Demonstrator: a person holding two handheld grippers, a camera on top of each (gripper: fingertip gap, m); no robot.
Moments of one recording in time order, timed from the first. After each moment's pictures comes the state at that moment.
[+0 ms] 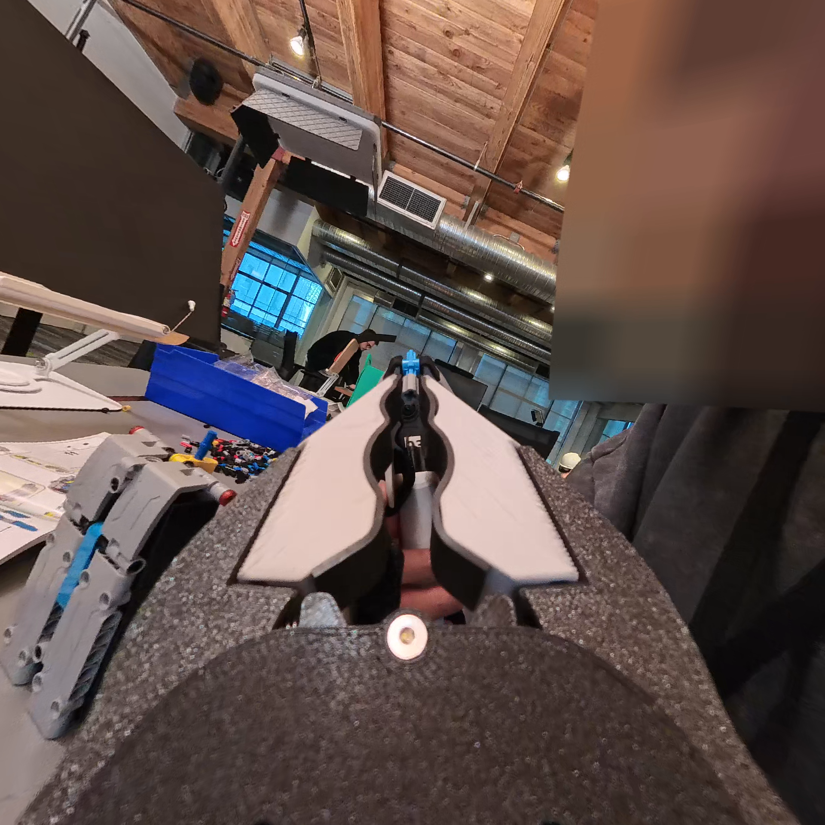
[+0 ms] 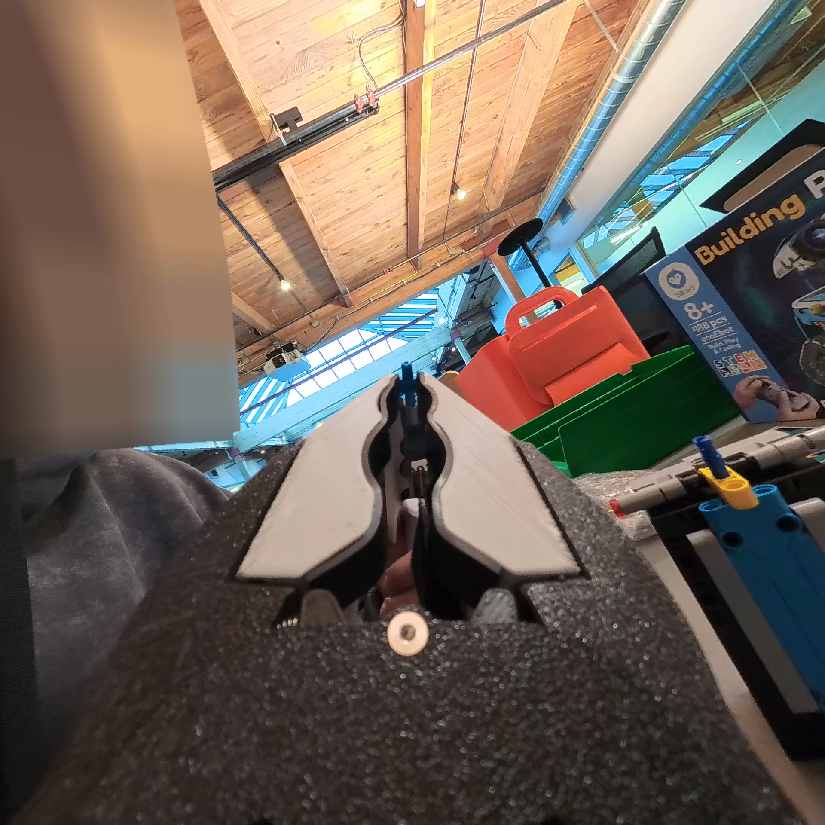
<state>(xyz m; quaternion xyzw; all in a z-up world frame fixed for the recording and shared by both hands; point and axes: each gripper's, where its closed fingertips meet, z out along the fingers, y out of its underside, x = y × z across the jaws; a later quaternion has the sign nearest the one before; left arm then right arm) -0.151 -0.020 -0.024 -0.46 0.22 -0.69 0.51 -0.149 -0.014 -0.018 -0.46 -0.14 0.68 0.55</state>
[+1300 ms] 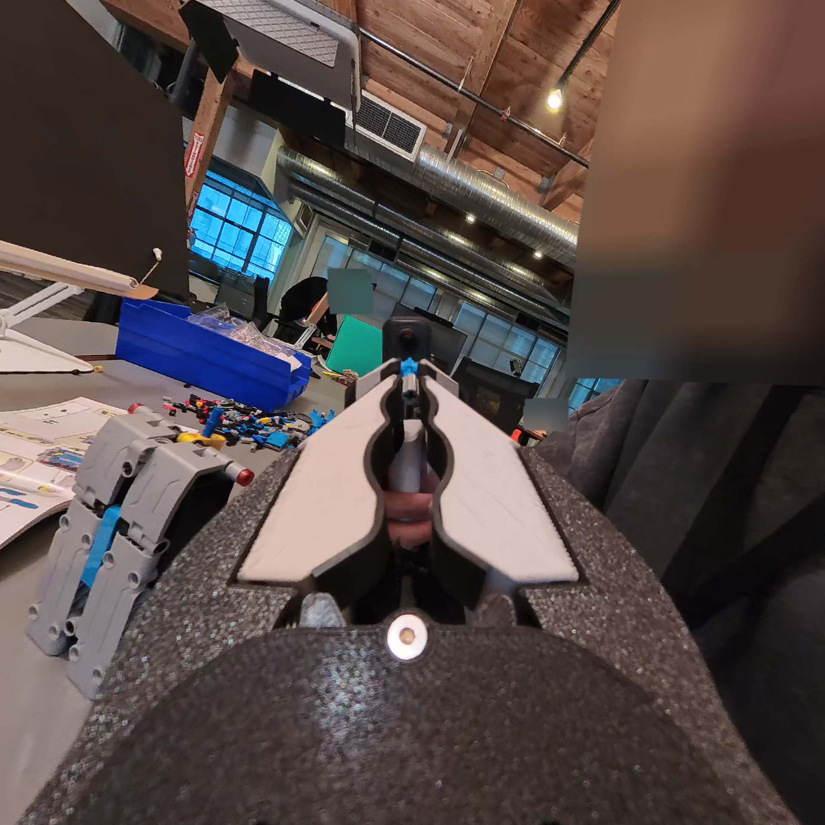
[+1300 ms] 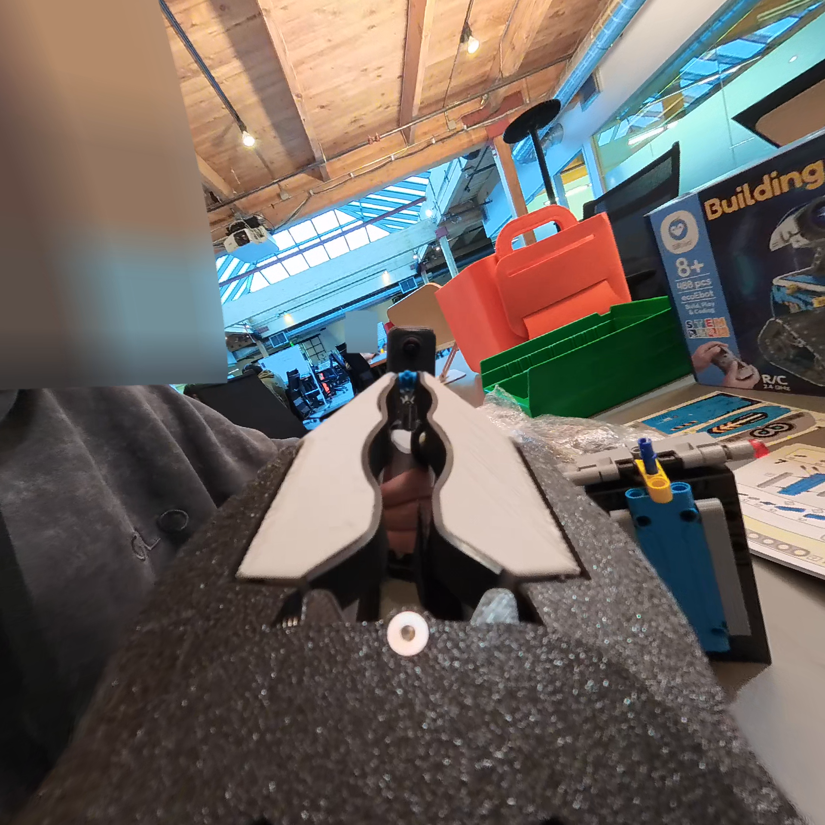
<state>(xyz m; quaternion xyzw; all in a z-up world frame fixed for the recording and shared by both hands) -0.150 -0.017 -0.036 -0.47 0.28 -0.69 0.46 -0.148 -0.012 -0.034 -0.53 -0.26 0.62 0.53</state>
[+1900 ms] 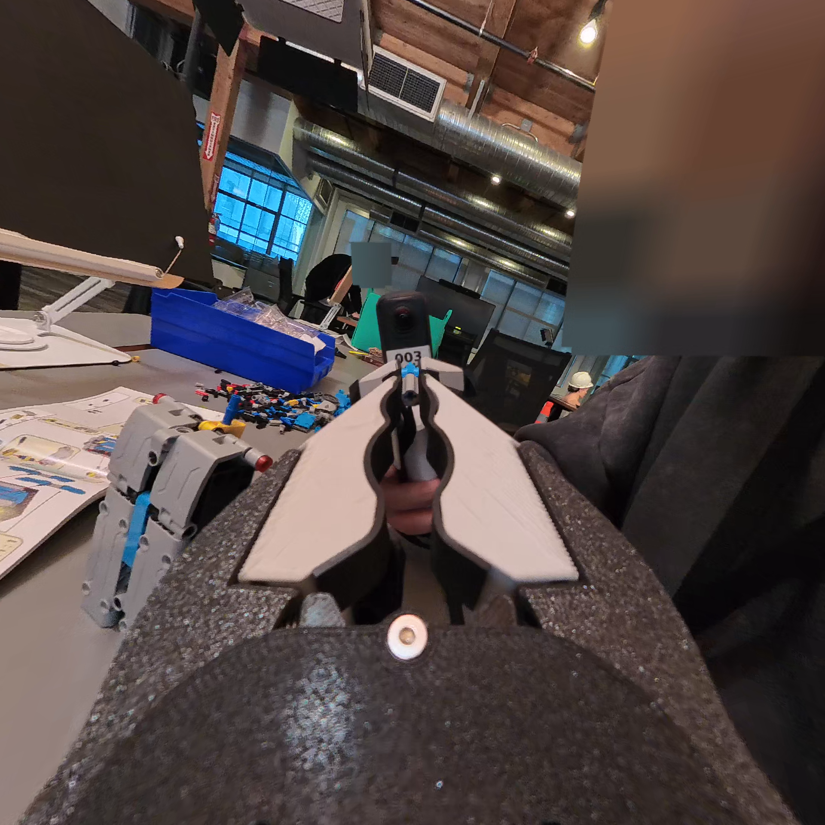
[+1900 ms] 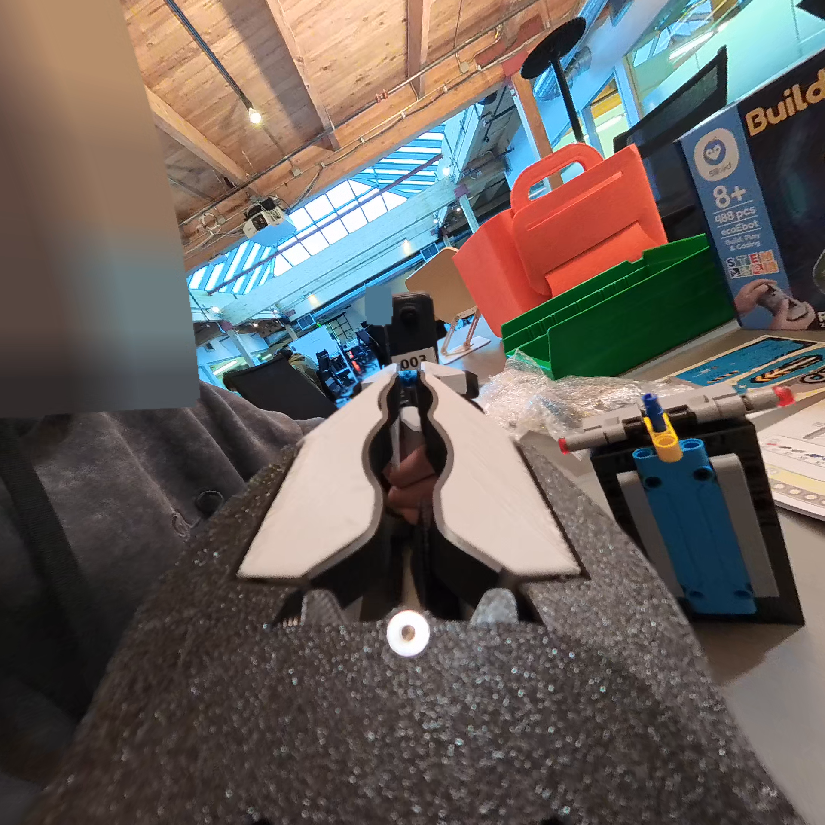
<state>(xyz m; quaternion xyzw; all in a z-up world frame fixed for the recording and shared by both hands) -0.144 -0.016 -0.047 -0.50 0.31 -0.65 0.48 -0.149 -0.013 -0.049 -0.55 -0.26 0.64 0.47</state>
